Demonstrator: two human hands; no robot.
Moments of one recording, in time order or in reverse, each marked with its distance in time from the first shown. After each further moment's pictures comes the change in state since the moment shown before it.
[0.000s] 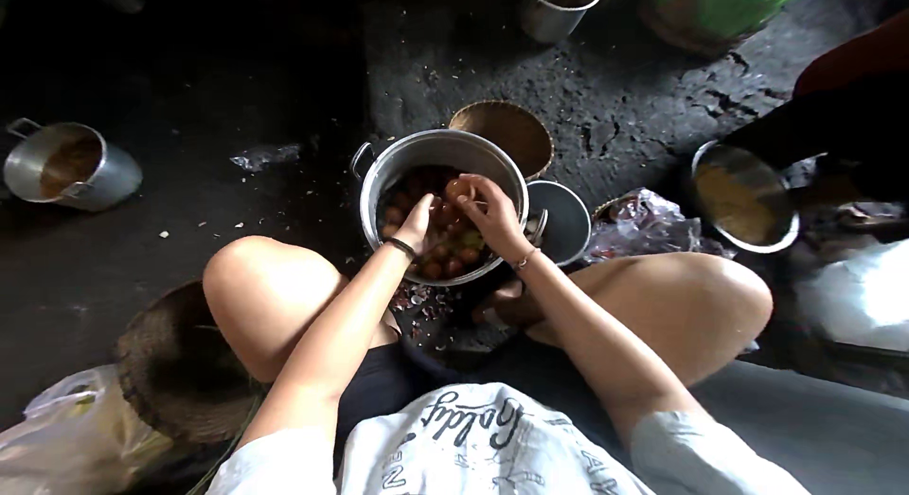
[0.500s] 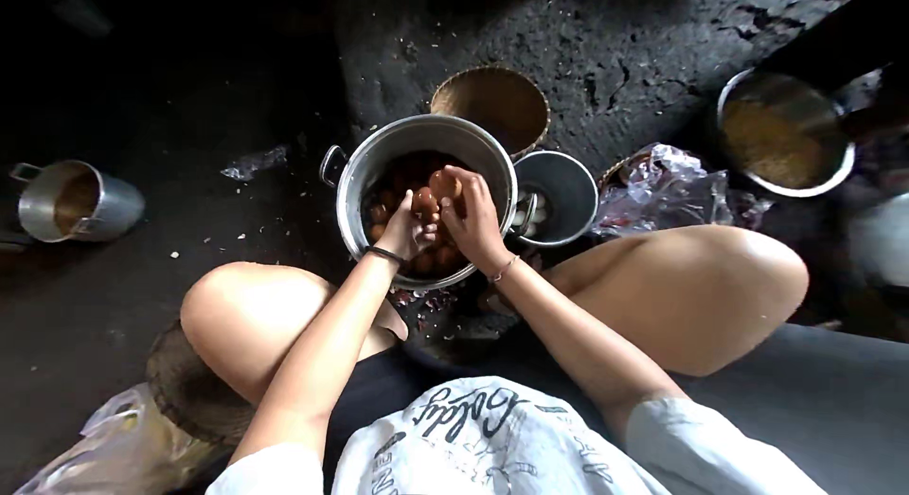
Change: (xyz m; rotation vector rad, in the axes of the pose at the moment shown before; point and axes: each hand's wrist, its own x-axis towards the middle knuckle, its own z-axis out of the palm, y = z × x) left_hand 0.007 -0.005 0.009 0.023 0.070 -0.138; right_hand -0.024 -0.016 0.015 -0.068 0.111 -0.010
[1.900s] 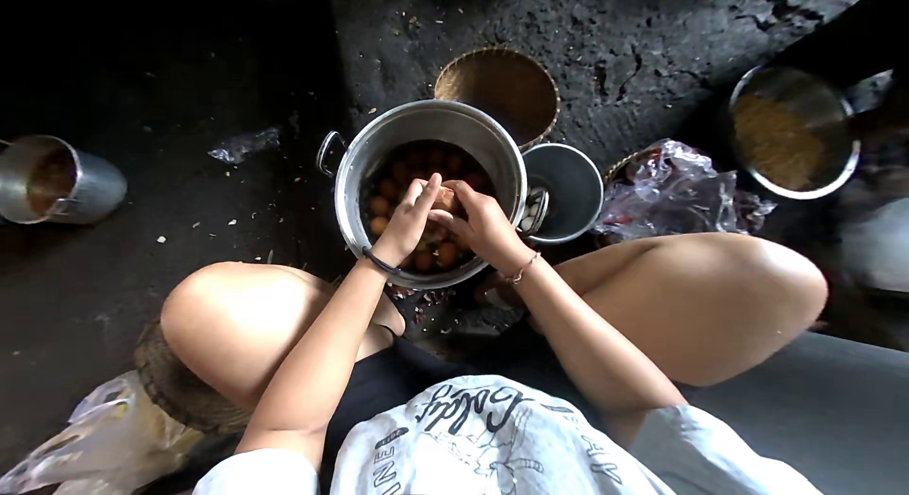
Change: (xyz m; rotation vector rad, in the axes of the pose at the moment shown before) left_hand -0.035 0.012 -0.001 0.551 -0.104 0.478; right_hand -0.003 0.017 -0.007 -0.032 -0.150 -0.087
